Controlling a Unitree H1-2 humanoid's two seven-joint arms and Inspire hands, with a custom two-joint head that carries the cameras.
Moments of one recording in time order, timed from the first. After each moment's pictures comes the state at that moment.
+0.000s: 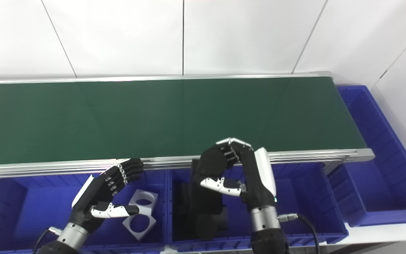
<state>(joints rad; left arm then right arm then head) 0.16 0.10 -0.15 0.03 -0.14 -0.17 -0.33 0.22 -0.01 0.15 -0.40 -0.49 0.11 -0.01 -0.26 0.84</state>
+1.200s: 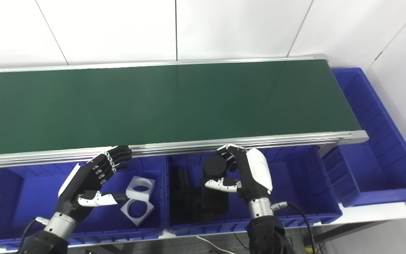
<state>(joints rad) 0.18 0.14 -0.14 -0.02 -0.17 -0.13 -0.34 0.20 -0.11 0.18 -0.16 -0.61 0.05 -0.12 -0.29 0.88</state>
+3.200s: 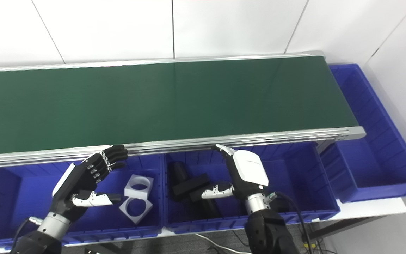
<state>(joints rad) 0.19 0.16 -0.13 -0.05 -0.17 -0.11 -0.35 0.16 -0.18 0.26 -0.16 -0.89 0.18 0.02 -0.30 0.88</state>
